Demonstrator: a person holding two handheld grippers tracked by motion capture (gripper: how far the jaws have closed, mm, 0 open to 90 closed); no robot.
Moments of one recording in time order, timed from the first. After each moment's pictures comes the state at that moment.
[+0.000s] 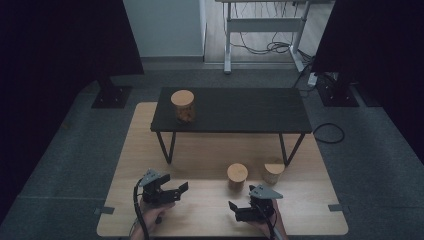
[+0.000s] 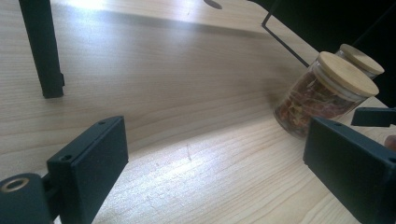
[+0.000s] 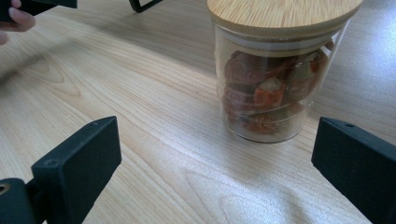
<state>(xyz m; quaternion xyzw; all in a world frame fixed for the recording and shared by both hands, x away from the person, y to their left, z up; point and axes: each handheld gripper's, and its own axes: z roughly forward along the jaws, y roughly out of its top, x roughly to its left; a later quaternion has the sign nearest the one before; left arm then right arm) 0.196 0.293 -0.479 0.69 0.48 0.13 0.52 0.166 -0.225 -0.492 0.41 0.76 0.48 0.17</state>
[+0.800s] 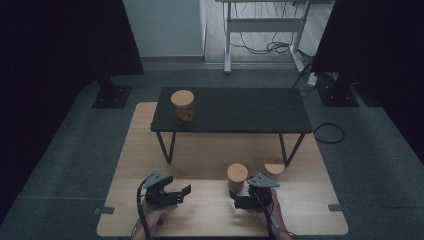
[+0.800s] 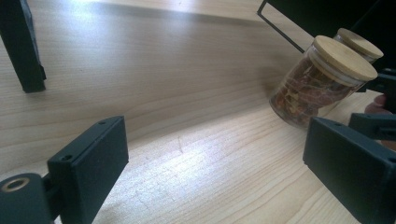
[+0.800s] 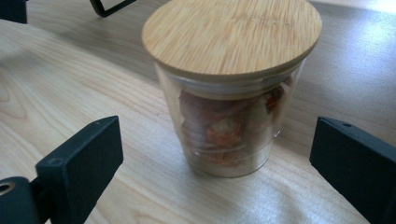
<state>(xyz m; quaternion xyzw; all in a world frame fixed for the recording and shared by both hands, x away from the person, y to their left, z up) 0.198 0.287 -0.480 0.71 0.47 0.12 0.51 0.193 -0.216 -0.489 0.43 0.76 0.46 0.19</state>
